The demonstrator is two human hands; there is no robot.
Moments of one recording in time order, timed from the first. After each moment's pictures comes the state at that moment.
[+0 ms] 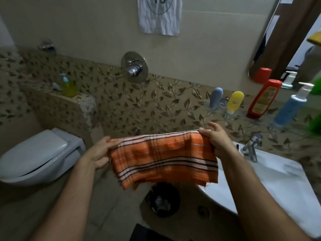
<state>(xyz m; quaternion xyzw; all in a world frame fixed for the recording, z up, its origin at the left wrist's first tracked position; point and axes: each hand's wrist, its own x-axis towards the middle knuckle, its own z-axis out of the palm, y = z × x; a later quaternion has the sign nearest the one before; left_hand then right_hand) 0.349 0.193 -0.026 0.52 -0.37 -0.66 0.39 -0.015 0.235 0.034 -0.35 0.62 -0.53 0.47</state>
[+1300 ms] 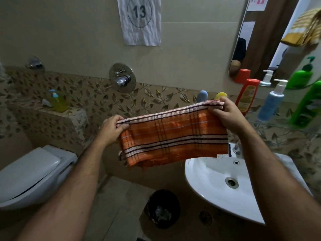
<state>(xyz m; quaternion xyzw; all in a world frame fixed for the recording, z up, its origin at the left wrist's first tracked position) 0.294 0.130 0.021 0.55 -0.74 -0.16 0.35 -0.097 0.234 0.093 -0.60 0.59 -0.49 0.23</state>
